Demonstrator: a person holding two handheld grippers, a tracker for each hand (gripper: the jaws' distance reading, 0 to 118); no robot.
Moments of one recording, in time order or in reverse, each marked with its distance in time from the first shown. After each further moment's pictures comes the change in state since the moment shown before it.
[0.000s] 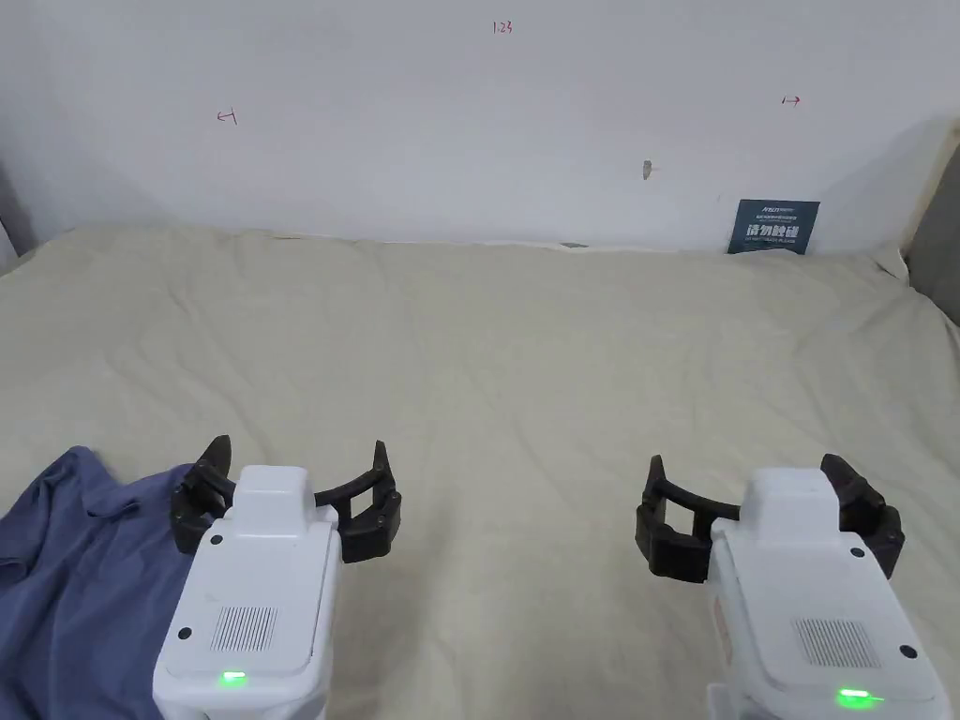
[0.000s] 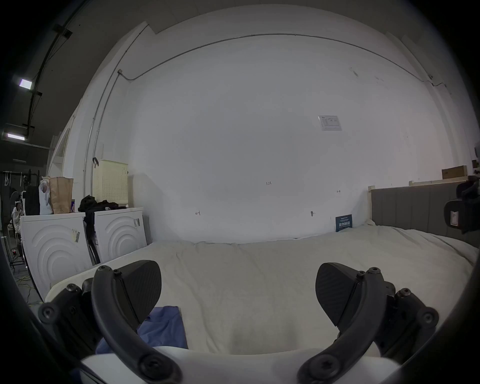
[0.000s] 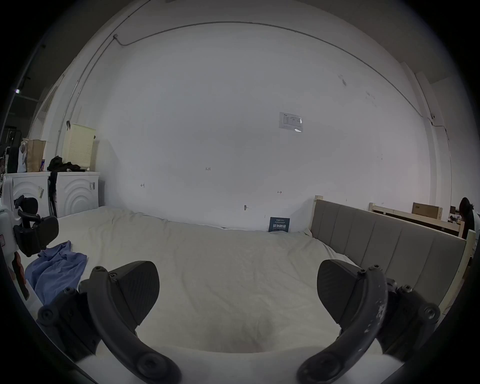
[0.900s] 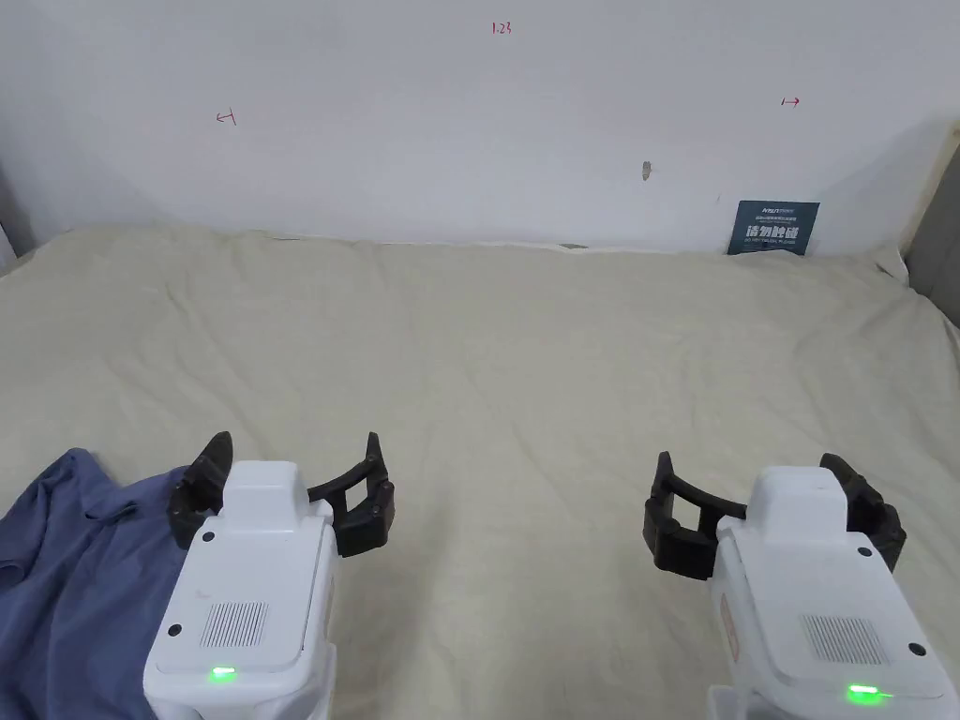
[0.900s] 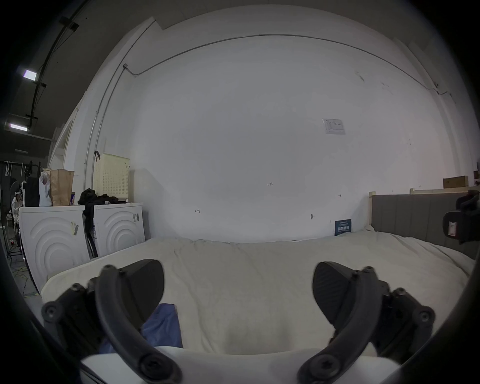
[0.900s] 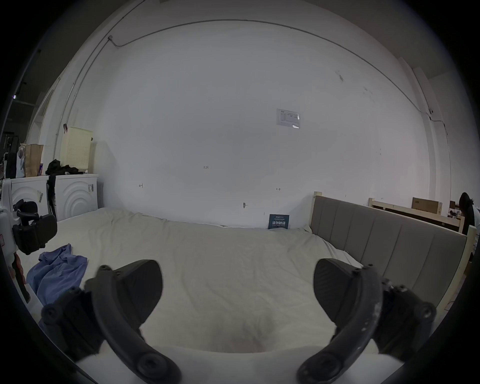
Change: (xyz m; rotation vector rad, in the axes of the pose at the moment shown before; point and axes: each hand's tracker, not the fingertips) left arm -0.001 0.007 -0.001 -0.010 -0.003 0.048; right arm 0.004 0.003 -0.002 -0.019 -0.002 -0.024
